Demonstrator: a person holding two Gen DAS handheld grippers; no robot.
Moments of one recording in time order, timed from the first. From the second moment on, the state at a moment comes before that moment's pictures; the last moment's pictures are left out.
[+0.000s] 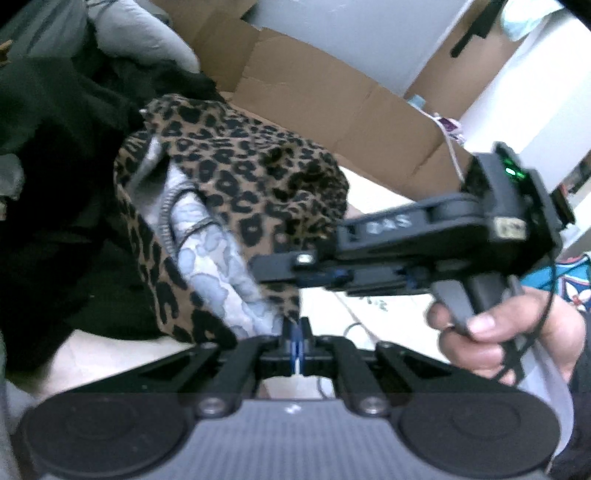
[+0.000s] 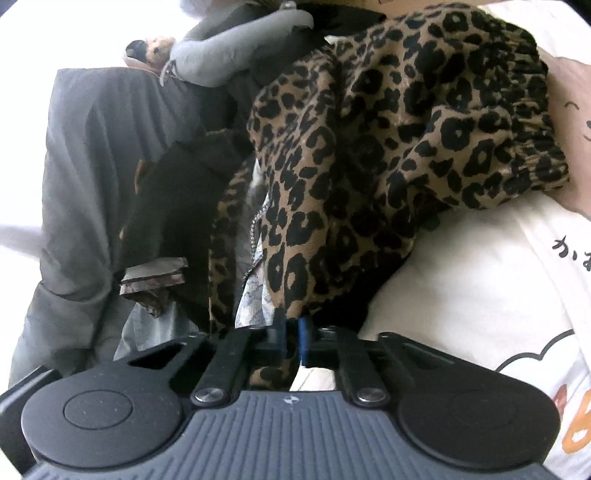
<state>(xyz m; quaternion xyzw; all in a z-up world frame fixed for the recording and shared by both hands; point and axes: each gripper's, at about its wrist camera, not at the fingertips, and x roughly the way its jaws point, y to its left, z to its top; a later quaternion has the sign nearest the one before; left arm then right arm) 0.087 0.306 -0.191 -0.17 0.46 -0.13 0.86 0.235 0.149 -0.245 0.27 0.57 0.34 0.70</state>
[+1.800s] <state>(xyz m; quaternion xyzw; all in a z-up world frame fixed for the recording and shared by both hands) 0.159 0.348 -0.219 -0.31 0.33 -0.08 0.89 0.140 0.039 -0.196 0.23 0.57 0.20 0.76</state>
